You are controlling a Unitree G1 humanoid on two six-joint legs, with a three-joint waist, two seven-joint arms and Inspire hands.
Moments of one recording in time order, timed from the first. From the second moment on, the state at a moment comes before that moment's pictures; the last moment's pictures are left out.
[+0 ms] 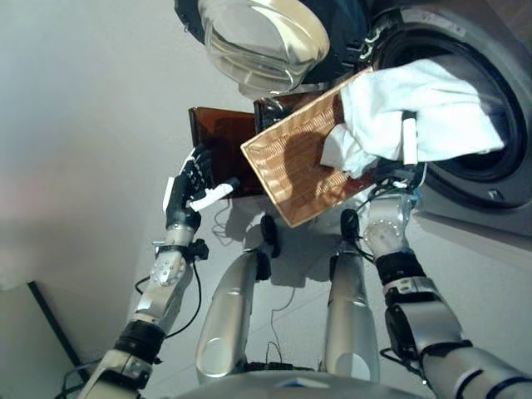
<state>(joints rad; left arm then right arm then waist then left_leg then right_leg) -0.13 0.31 -0.26 0.21 -0.41 -0.32 0.22 -0.62 -0.28 -0.03 0.65 1.15 -0.44 -0.27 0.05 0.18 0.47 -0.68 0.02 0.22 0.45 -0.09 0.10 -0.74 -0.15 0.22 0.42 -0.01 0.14</state>
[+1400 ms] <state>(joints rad) -0.16 0.38 -0.34 0.04 -0.48 -0.36 0.17 -1.29 -0.81 -0.28 1.14 1.40 -0.55 -0.46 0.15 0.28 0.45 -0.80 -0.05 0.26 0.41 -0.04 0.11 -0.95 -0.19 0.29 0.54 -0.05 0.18</state>
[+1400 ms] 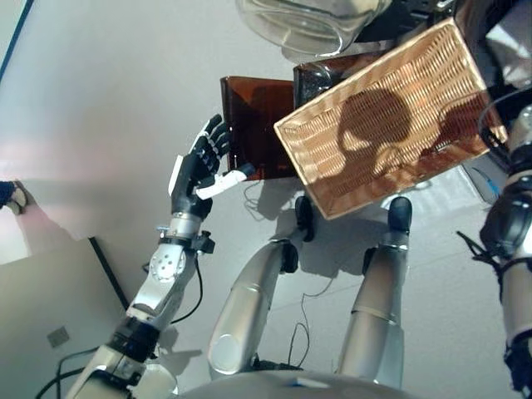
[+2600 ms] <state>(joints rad) -0.13 0.41 -0.37 -0.01 -0.48 -0.37 0.18 -1.34 -0.85 -0.17 1.17 1.17 -0.44 -0.59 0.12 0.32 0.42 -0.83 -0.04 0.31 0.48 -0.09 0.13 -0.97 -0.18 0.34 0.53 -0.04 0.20</state>
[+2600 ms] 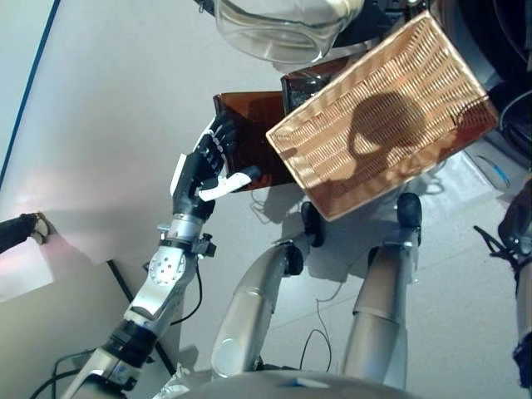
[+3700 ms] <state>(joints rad) -0.12 0.40 -0.34 0.00 -0.41 -0.38 0.26 -0.93 -0.48 0.12 0.84 0.15 -0.17 -0.82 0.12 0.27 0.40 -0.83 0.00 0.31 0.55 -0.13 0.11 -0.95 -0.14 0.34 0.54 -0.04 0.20</state>
